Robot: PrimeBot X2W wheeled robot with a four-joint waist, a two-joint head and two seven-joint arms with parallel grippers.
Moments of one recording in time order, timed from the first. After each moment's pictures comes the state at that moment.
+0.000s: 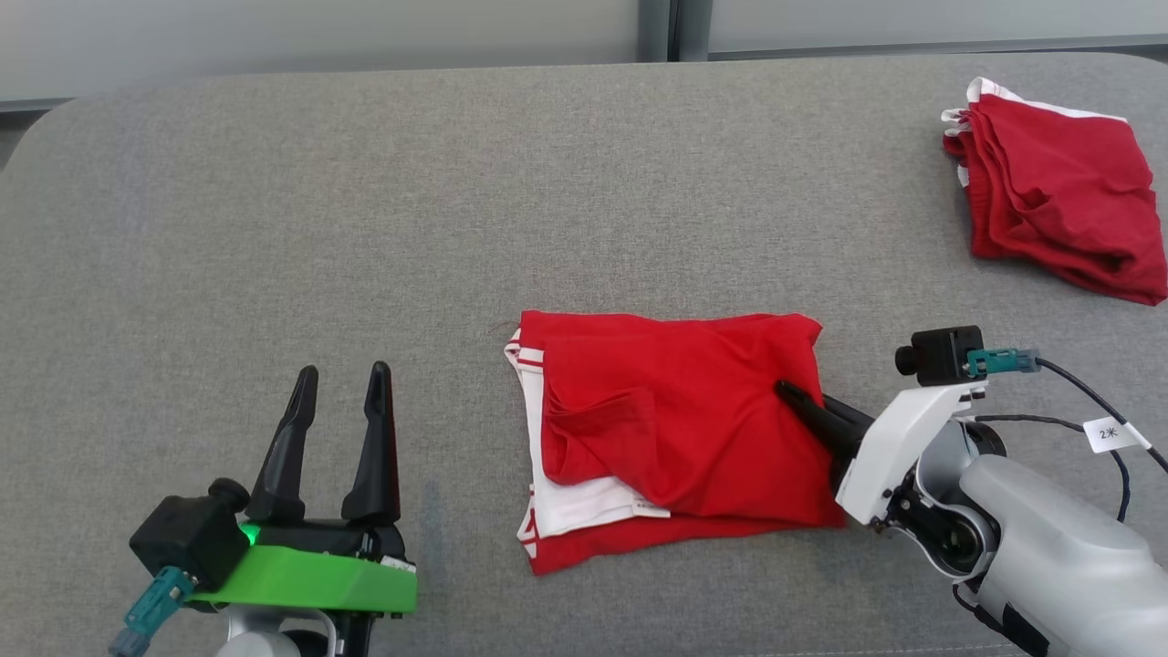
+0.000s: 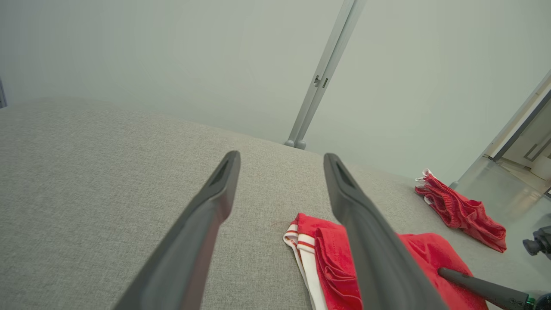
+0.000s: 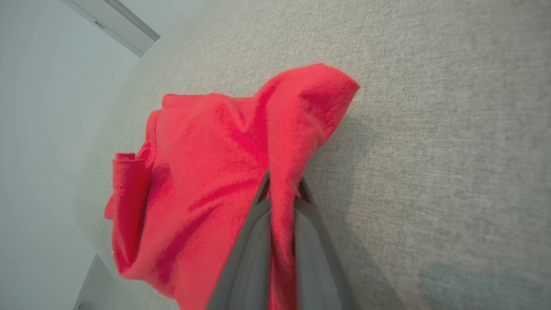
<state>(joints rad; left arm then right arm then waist) 0.02 0.05 -0.24 -0.10 -0.52 0.03 -0.25 -0.46 -0.41 0.95 0.50 1.17 0.12 -0.05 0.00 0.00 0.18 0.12</state>
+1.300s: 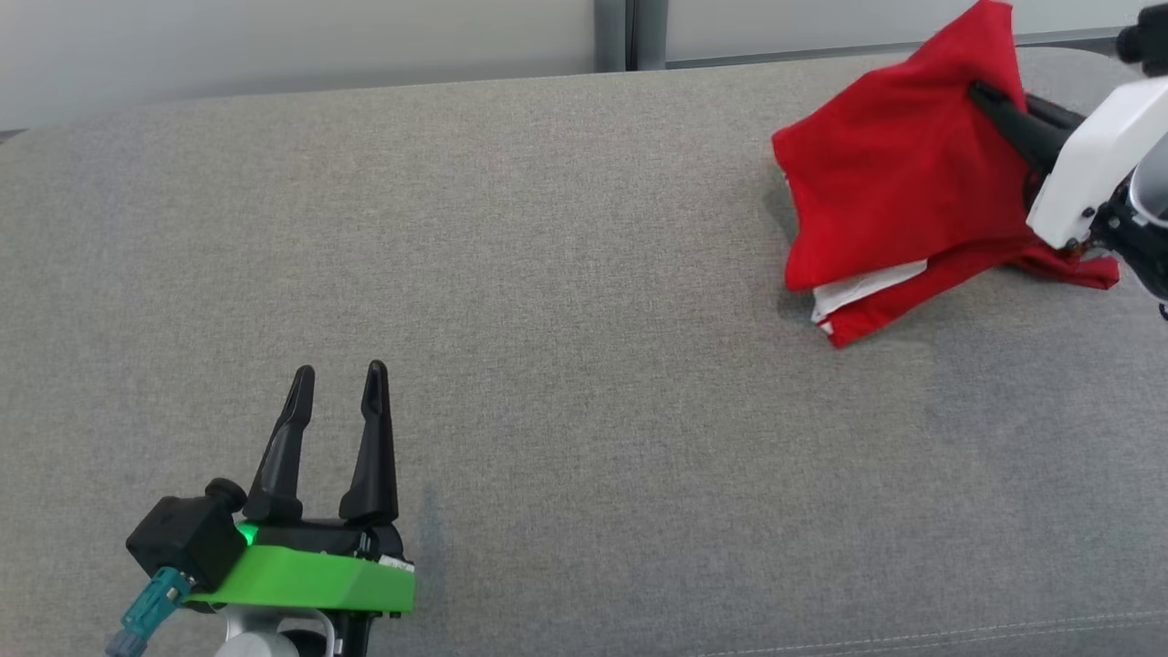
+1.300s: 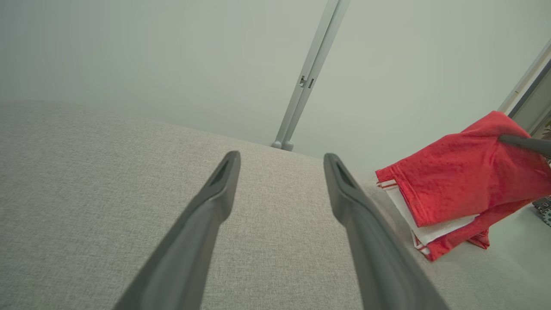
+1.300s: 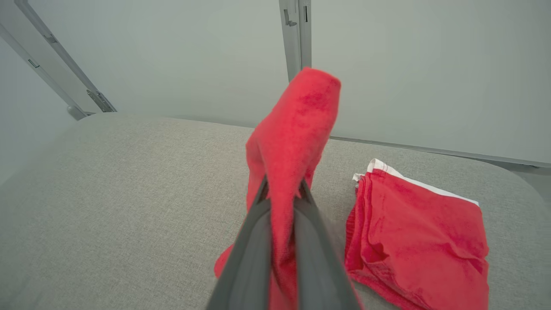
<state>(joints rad) 0.02 0.05 -0.23 -0.11 -0.52 0.03 -0.25 -0.88 -0.68 0.90 0.47 1.08 0.10 0.13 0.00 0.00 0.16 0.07</state>
